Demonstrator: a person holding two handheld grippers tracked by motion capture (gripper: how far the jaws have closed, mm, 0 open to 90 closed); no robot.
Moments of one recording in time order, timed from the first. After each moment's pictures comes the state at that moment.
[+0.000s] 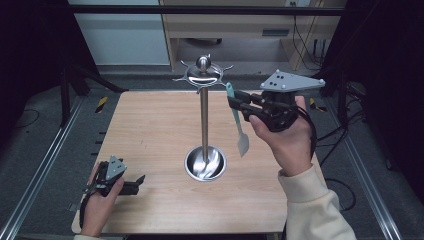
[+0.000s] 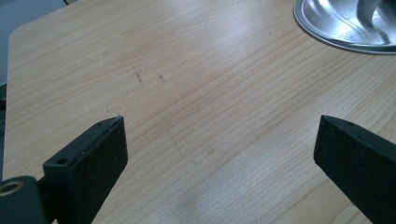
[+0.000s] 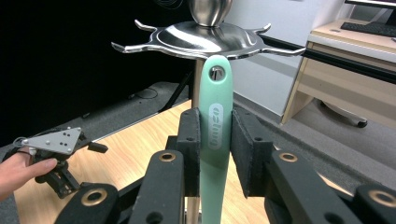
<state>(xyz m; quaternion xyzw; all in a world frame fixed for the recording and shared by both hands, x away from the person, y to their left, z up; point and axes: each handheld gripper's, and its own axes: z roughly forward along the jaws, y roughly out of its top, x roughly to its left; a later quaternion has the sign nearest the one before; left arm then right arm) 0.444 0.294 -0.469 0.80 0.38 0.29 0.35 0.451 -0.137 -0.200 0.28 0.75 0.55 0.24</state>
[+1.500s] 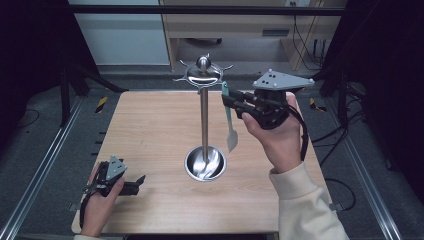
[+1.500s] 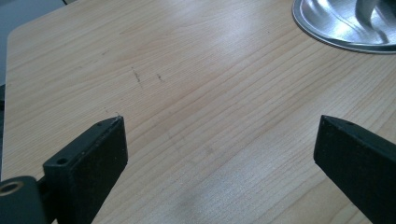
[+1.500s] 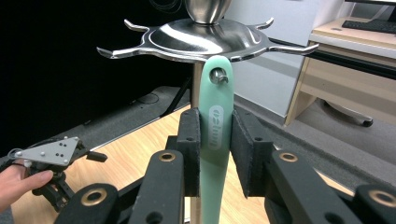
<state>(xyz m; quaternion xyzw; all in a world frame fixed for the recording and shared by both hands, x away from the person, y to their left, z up) 0.444 0.294 -0.469 0.80 0.38 0.29 0.35 0.463 -0.126 -0.208 0.29 0.74 0.56 0.23</state>
